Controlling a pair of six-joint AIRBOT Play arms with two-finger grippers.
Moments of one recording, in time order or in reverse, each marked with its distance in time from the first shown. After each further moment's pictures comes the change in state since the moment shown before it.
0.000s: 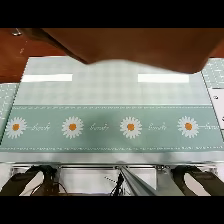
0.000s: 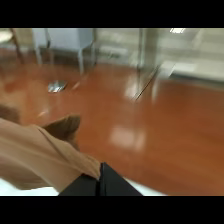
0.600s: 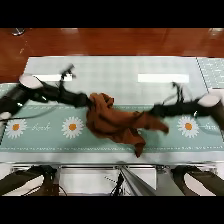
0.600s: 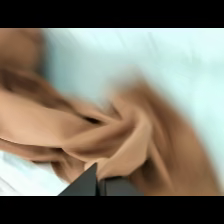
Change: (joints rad) left arm -0.297 -0.344 -0.708 -0.071 -0.030 0.117; right arm 0.035 -0.134 -1.282 0.287 -0.166 -0.150
